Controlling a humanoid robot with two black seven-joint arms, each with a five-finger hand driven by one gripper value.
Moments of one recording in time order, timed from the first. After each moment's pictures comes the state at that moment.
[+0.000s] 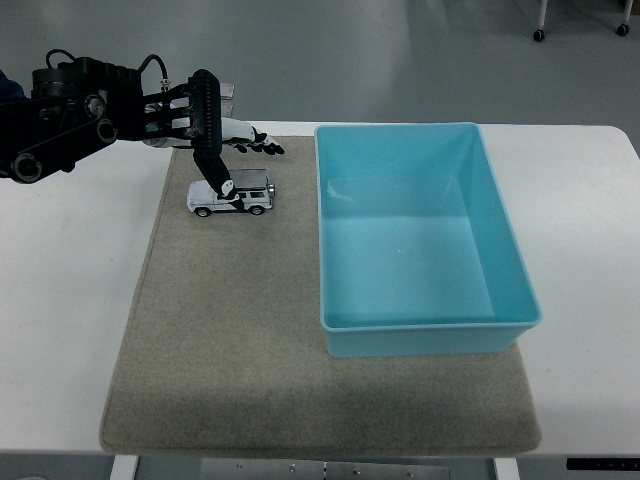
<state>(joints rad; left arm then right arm) -1.32 0.47 0.02 -0.84 1.07 -0.45 -0.13 0.04 0.00 -0.01 0.12 -0.03 0.15 0.06</state>
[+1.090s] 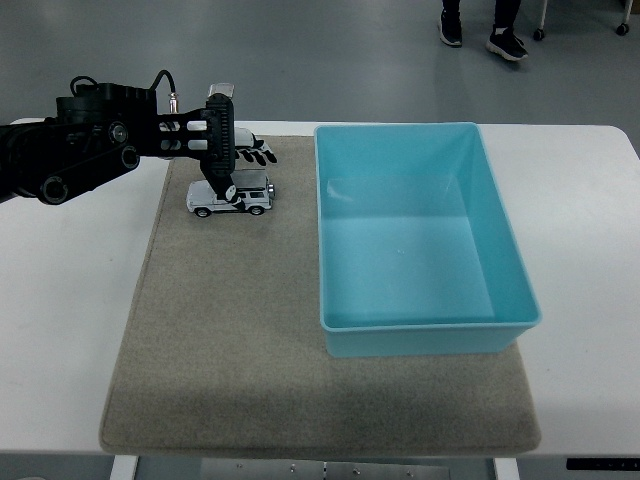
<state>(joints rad) -1.29 0.42 0.06 -0.83 1.10 -0.30 -0.05 0.04 0.00 -0.01 0.12 -0.03 0.15 0.06</state>
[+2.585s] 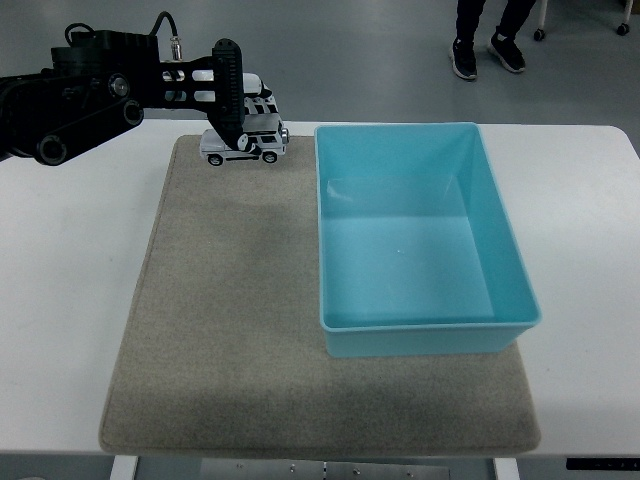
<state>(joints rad) -1.42 0.42 0.05 -0.83 1.10 -0.27 -0.02 0.04 0.00 -0.01 0.12 -0.03 0.15 0.06</state>
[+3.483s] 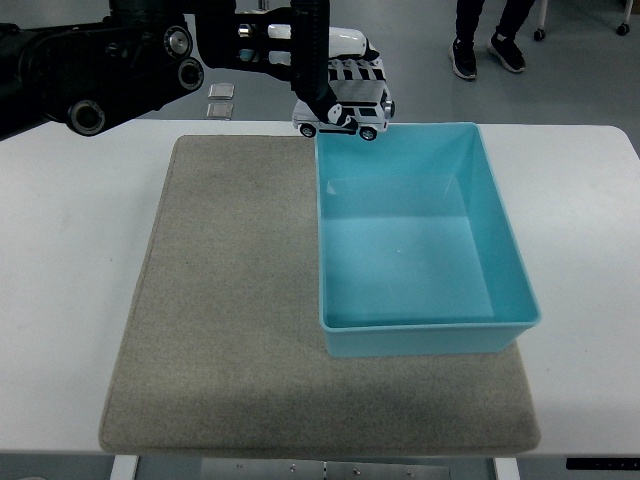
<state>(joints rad) -1.54 0.33 -0.04 -0.99 1.10 -0.28 -0.07 0.04 0.00 -0.01 0.12 -0.03 0.15 0.06</state>
